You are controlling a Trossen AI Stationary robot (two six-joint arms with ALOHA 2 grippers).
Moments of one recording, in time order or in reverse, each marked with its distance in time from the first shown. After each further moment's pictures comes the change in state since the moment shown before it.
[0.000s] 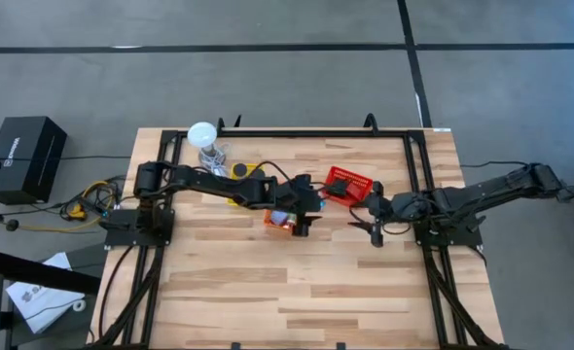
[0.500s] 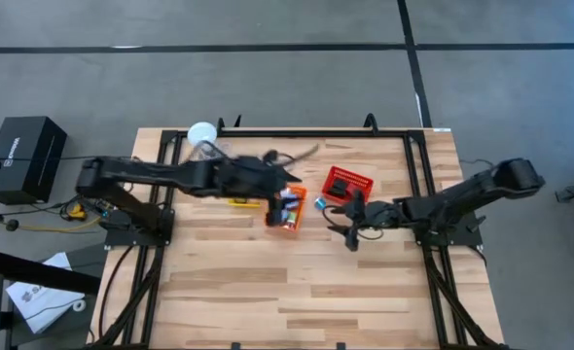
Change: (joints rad) left arm -0.059 -0.436 -0.002 -0.218 -0.097 -0.152; right arm -0.021 0.445 0.001 0.410 0.002 0.174
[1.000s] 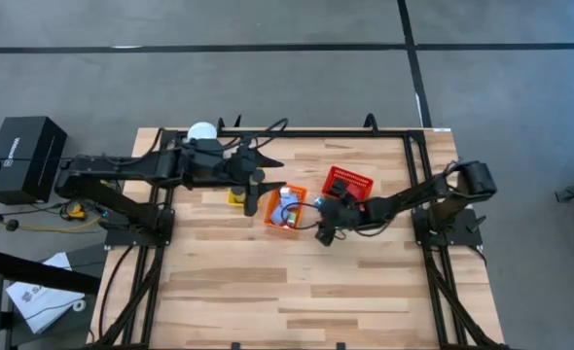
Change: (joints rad) left arm 0.000 -0.220 0.000 -0.018 -0.008 -0.027; right arm -0.062 0.442 0.346 -0.334 0.091 0.265
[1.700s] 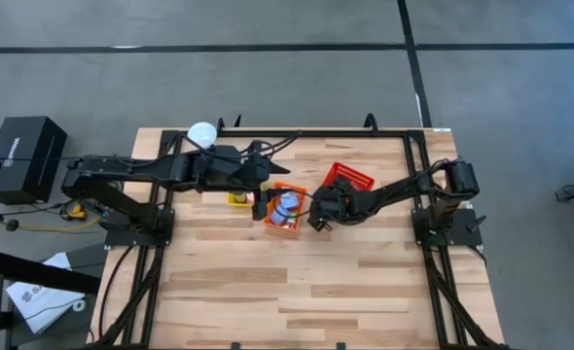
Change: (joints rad) left arm 0.002 0.073 0.000 -0.024 -0.002 0.005; right arm -0.082 0.138 0.200 -0.263 0.171 0.092
